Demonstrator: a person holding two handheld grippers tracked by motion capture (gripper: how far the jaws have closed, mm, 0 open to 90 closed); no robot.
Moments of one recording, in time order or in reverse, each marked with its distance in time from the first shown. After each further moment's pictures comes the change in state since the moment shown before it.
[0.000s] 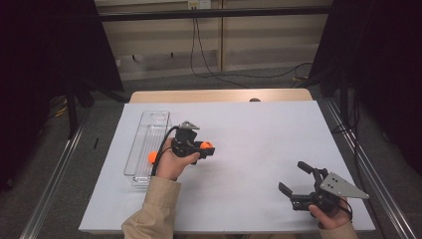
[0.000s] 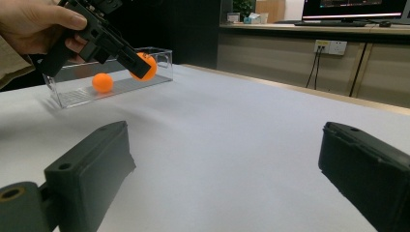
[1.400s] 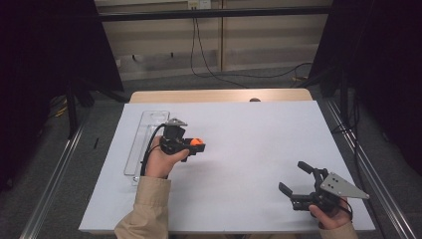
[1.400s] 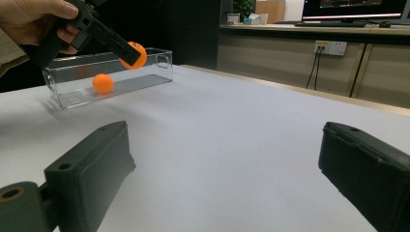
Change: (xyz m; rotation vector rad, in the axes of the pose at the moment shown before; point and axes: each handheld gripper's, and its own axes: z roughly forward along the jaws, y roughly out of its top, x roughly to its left) left arm 0.016 -0.001 -0.025 -0.029 0.019 -0.039; right arm 0.000 0.000 0.000 -0.002 -0.001 -0.001
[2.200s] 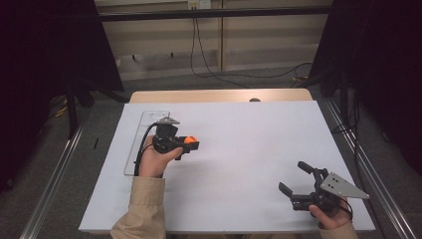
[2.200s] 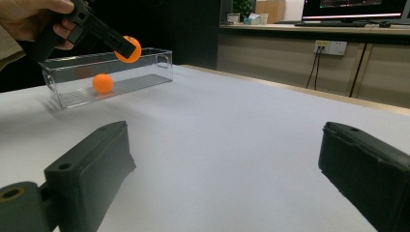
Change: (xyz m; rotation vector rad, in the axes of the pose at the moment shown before) left arm 0.011 -0.002 -0.015 -0.024 0.021 -0.026; right arm 0.000 0.000 0.000 0.000 0.000 0.000
